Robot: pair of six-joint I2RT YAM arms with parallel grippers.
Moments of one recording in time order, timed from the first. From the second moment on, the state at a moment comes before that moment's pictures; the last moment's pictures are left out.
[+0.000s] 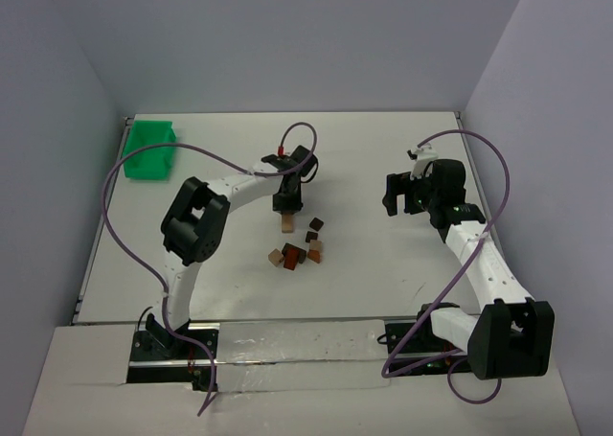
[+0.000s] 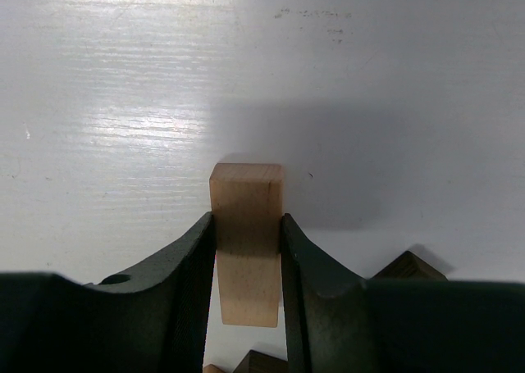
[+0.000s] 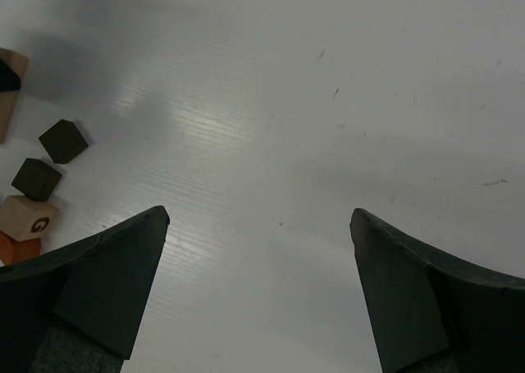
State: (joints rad) left arm -0.71 2.16 1.64 -0.74 -0.27 -0.64; right arm 0.01 1.10 0.77 -0.31 -0.26 -0.08
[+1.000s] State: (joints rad) left arm -0.61 1.85 1.47 -0.64 0.02 -0.39; right arm 0.07 1.05 0.77 -0.34 -0.31 -0.09
